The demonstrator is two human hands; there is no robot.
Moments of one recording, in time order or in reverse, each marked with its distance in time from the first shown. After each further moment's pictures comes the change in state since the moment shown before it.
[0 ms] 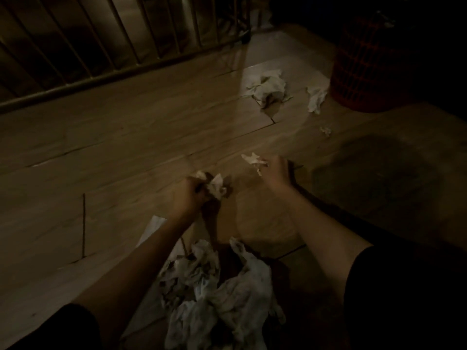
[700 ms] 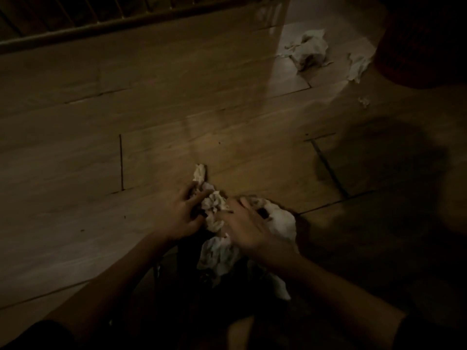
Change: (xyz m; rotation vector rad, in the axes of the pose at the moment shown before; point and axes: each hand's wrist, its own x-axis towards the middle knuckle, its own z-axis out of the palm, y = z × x) left_hand -0.141 -0.098 -0.043 0.338 -0.272 0.107; right_hand -0.226 -0.045 0.046 -0.429 -0.636 -0.597
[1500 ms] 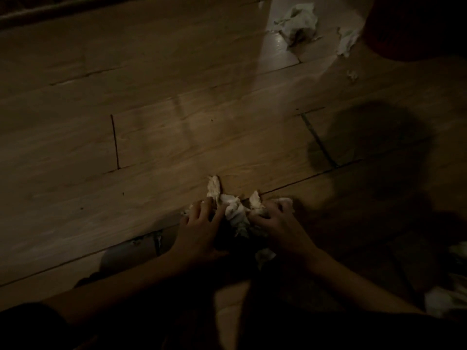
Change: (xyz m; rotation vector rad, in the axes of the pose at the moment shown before) left_hand -0.074 0.068 0.032 0.196 -0.303 0.025; right_hand -0.103 0.030 0.024 -0.202 0.145 0.076
